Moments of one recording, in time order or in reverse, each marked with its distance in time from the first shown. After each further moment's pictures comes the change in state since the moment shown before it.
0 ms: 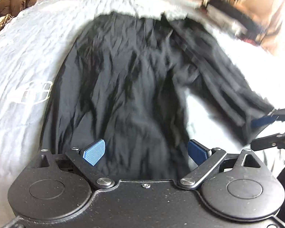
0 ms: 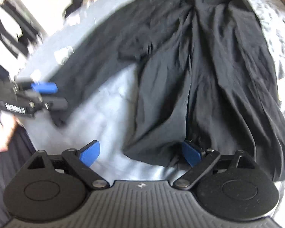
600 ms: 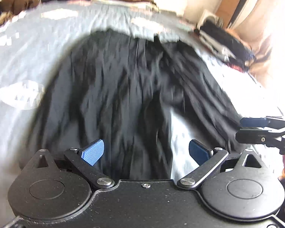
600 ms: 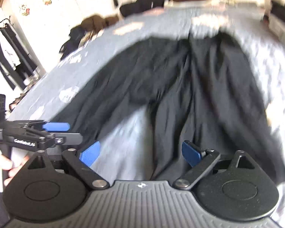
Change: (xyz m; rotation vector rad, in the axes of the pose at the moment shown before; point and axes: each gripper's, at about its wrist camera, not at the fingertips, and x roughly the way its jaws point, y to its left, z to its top) left arm -0.003 -0.009 0.008 -0.022 -0.144 -0.042; right arm -0.025 0.048 0.016 -0.071 -0.251 -0.142
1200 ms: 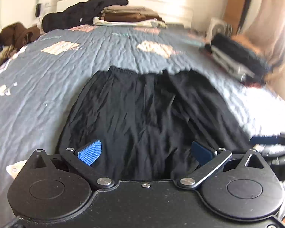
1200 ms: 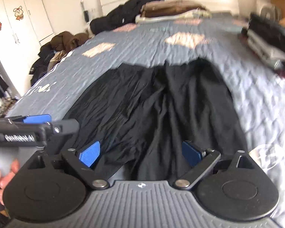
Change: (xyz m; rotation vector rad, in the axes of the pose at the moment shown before) left arm 0.037 -0.023 0.083 0.101 -0.039 0.132; right arm 0.035 -0.008 0.064 0.107 -0.006 -0.116
